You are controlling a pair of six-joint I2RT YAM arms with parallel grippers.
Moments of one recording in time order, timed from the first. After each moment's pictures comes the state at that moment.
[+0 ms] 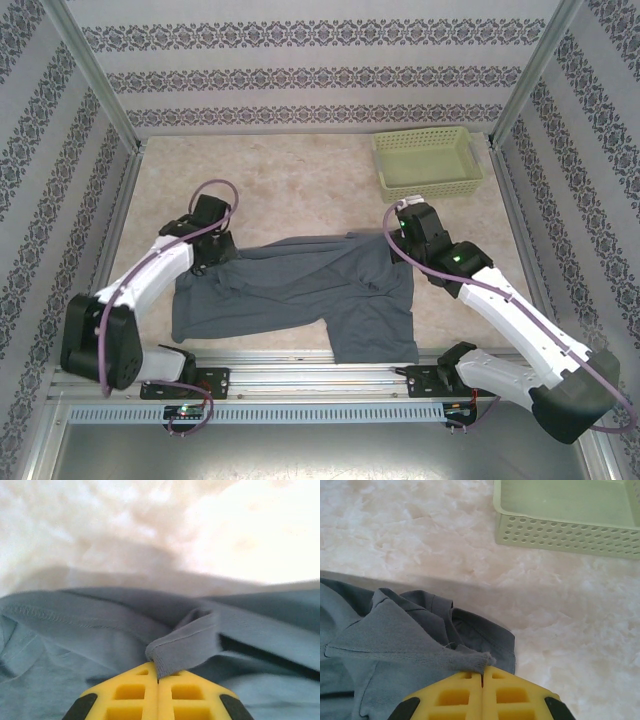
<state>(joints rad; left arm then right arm) -0.21 1.31 0.92 -0.73 -0.08 -0.55 0.53 1.05 0.92 -0.68 0.31 0.22</state>
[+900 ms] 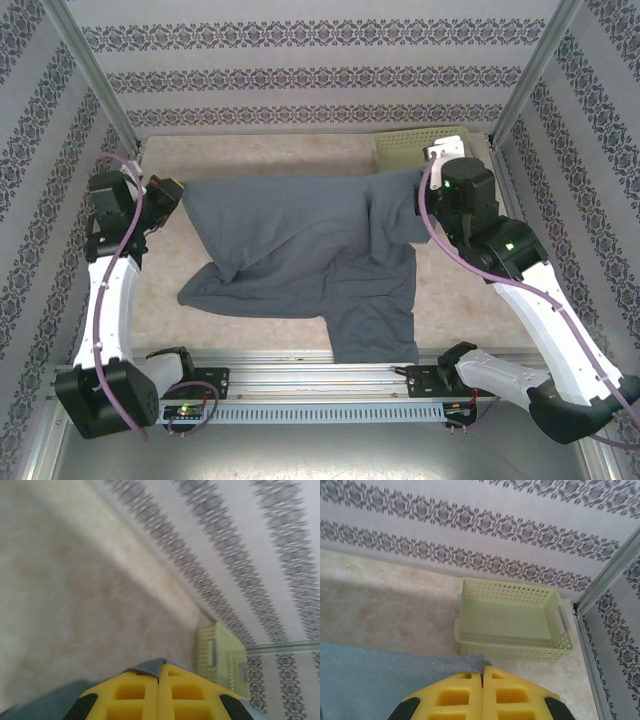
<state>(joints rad) 0.28 1.10 0.99 -0.38 0.49 -0.80 0.50 1.06 1.38 -0.76 0.42 0.02</state>
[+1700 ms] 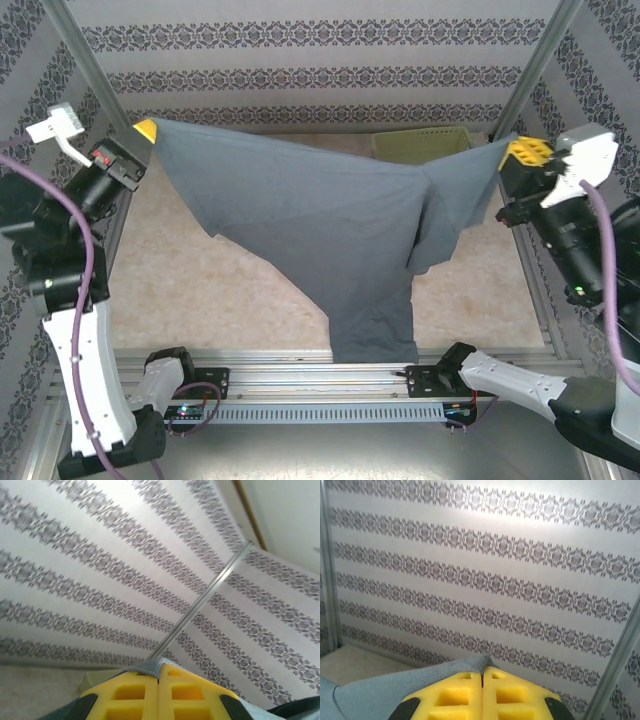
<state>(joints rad) 0.28 0.90 1.50 -0.28 0.77 -0.86 0.72 0.91 1.91 -0.86 0.43 -0.20</state>
